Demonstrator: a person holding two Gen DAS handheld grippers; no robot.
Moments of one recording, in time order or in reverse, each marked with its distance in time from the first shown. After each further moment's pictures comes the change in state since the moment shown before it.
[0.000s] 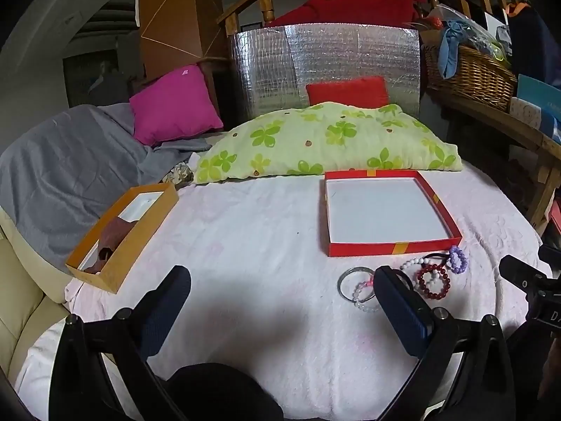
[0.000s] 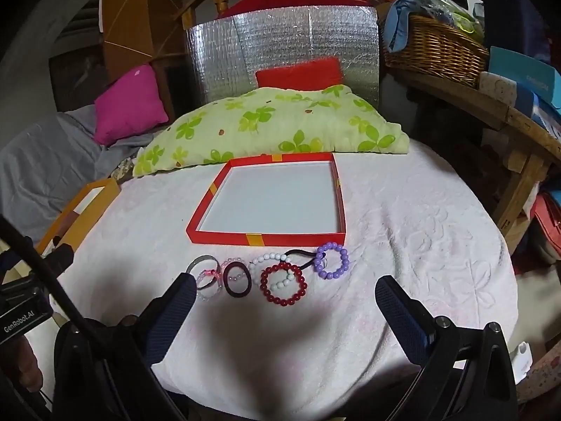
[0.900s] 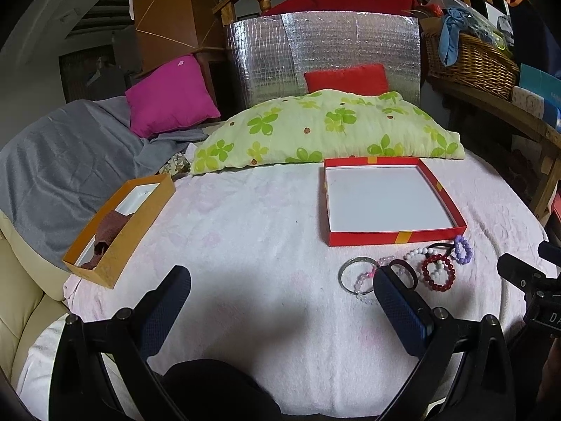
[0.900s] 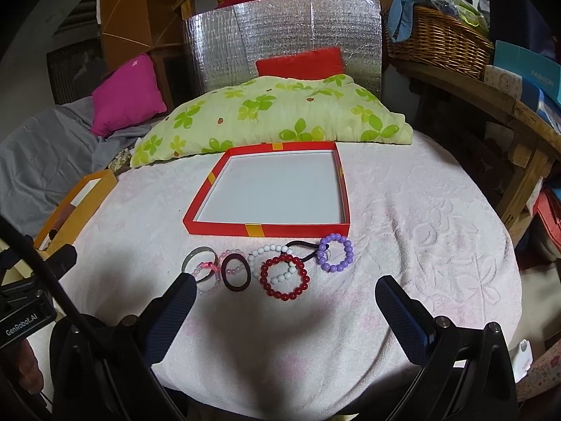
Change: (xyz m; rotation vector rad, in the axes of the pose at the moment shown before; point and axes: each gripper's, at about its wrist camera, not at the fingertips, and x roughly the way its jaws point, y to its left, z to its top) left arm 0.016 -0.006 -0.005 0.008 0.037 -0.001; right arm 0.016 0.002 -0.004 -0.006 0.035 -0.004
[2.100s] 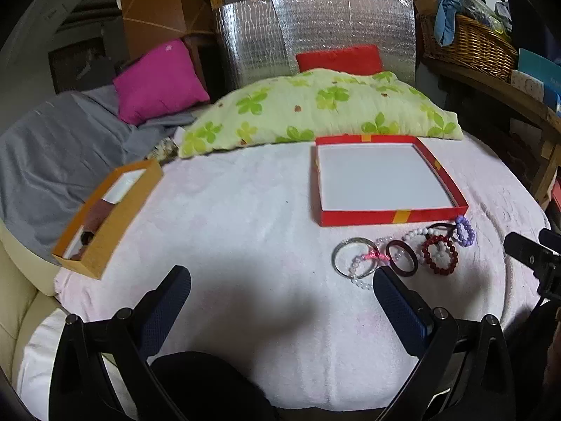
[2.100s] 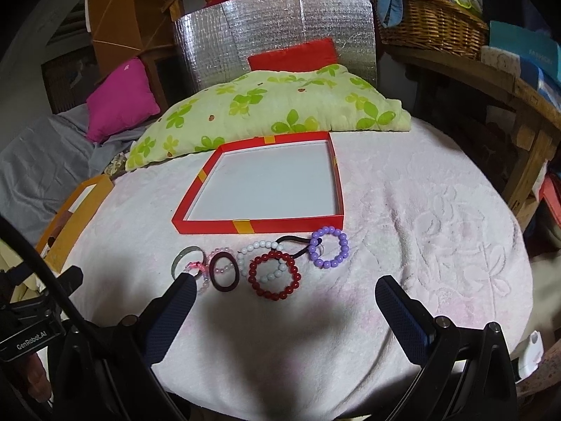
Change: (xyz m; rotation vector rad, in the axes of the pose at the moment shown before) left arm 0.028 -0.009 -0.011 0.035 0.090 -0.028; right arm 0.023 -0.025 -0.004 0.053 0.017 0.034
